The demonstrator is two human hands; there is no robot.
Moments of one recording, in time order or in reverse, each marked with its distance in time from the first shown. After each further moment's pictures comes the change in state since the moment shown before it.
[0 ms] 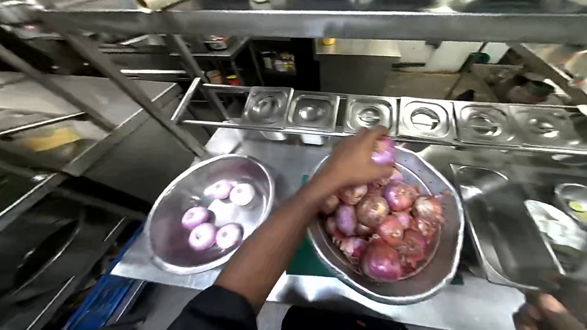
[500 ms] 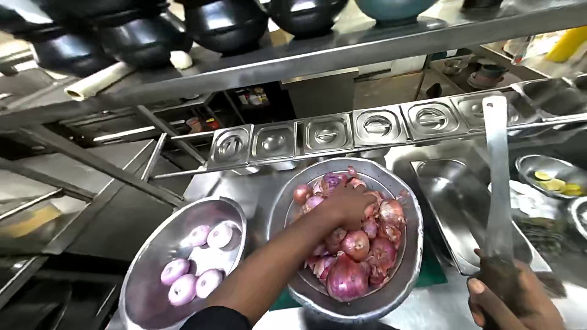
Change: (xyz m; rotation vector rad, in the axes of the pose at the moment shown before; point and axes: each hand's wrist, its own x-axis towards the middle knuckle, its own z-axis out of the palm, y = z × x) left_hand 0.038 0.043 0.101 0.638 -0.657 0.153; right_hand 0.008 0.014 -0.015 -0.096 -0.044 -0.030
